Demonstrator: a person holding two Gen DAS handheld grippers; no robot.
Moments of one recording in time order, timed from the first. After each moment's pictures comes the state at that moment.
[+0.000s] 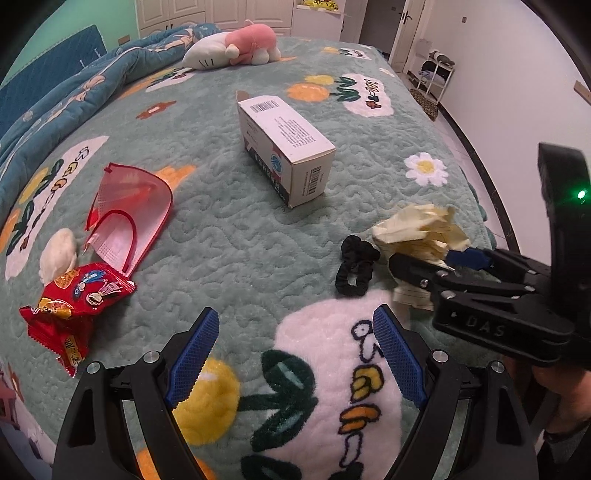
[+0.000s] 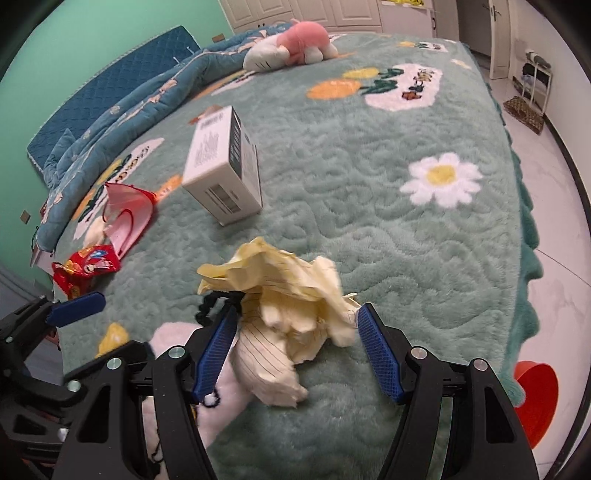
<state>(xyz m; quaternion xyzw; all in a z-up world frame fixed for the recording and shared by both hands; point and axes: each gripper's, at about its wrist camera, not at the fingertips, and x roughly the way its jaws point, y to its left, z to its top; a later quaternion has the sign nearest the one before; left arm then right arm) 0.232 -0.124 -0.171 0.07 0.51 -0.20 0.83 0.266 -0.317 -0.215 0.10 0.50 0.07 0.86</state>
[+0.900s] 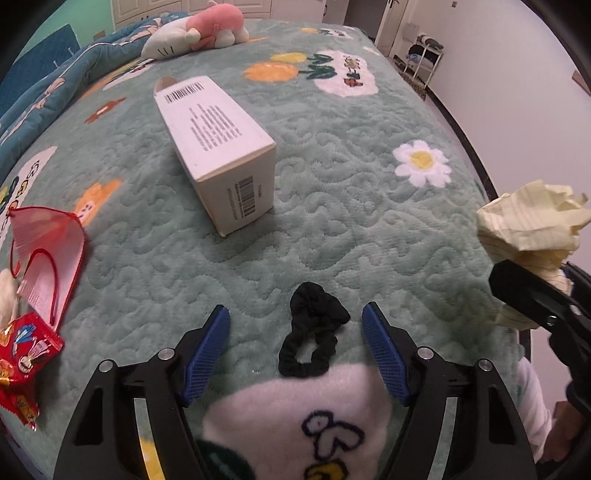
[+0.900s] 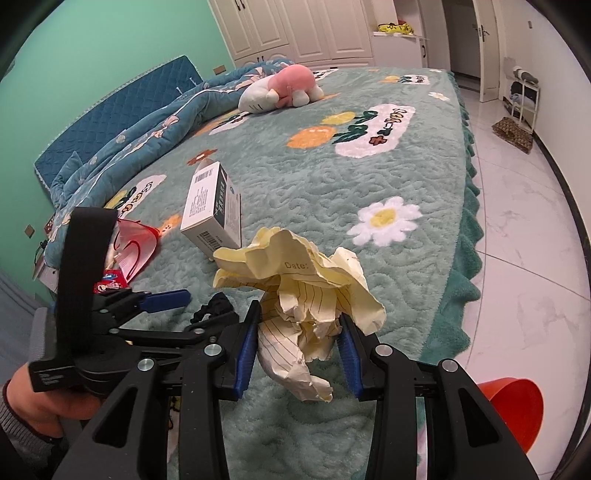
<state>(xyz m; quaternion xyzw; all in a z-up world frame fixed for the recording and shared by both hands) 0.271 -0.182 -0.209 0.08 0.53 -0.22 0.81 0.238 -0.360 -0.173 0.11 0.44 0.06 0.89</state>
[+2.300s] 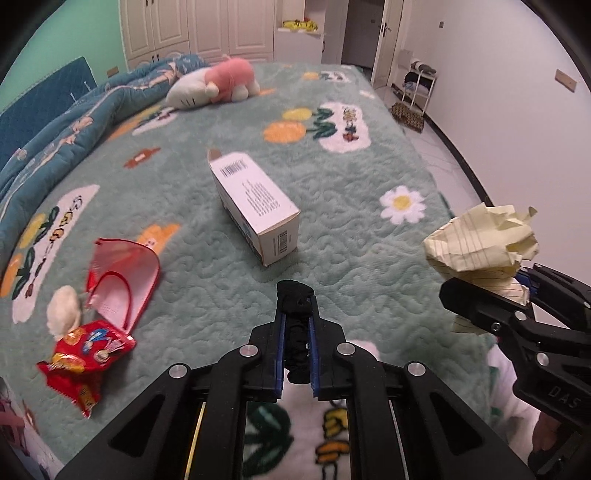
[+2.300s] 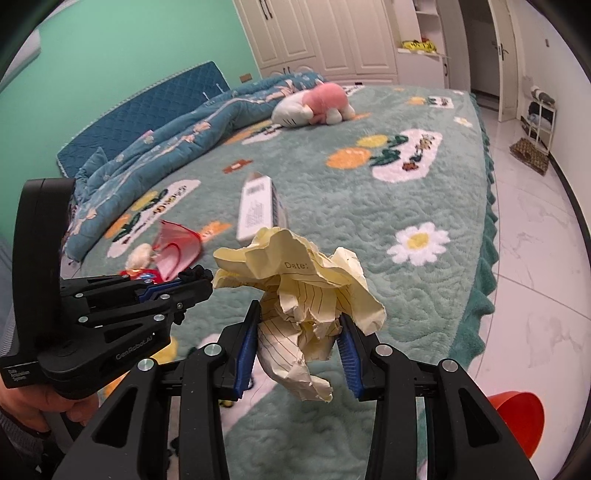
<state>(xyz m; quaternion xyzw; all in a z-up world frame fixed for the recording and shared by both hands) 0.233 -0.149 -0.132 0.09 0.46 -0.22 0.86 0.215 -0.327 -0.134 0.09 0.41 0.10 0.90</state>
